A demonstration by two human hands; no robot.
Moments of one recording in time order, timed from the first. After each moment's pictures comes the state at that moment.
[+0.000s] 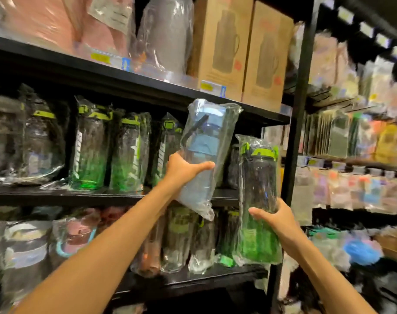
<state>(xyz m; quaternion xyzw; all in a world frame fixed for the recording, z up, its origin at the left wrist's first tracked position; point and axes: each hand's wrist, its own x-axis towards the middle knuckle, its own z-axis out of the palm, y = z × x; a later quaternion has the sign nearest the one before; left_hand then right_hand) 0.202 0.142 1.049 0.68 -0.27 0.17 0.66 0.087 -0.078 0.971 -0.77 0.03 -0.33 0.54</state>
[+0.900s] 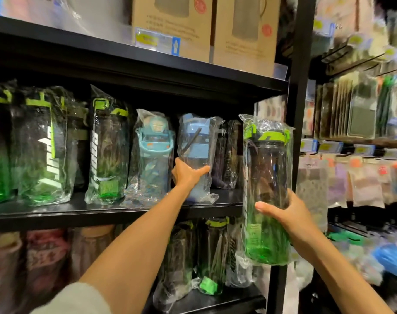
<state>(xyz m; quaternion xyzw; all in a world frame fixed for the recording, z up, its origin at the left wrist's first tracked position) 0.375 -0.090 1.027 0.76 -0.11 0.20 0.61 0.187 -0.251 0.976 -0.76 0.00 -0.34 0.55</state>
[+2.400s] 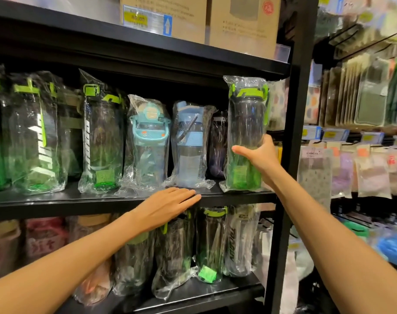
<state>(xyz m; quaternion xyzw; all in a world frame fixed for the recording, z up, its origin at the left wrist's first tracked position) 0.370 -0.013 0.945 0.71 -0.54 0.44 -0.11 0.291 -0.264 1.050 -0.77 0.02 -0.40 0.50</state>
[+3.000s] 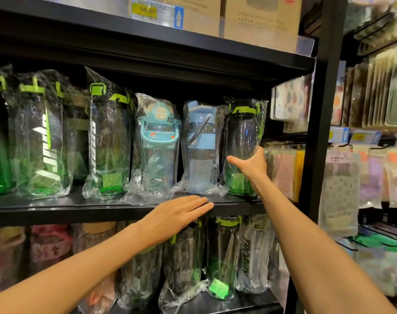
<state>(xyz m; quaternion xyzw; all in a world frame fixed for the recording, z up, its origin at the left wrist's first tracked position) 0.366 -0.011 0.939 0.70 -0.55 0.45 -0.04 0.380 -0.253 1.028 -0.77 0.06 -0.39 0.51</state>
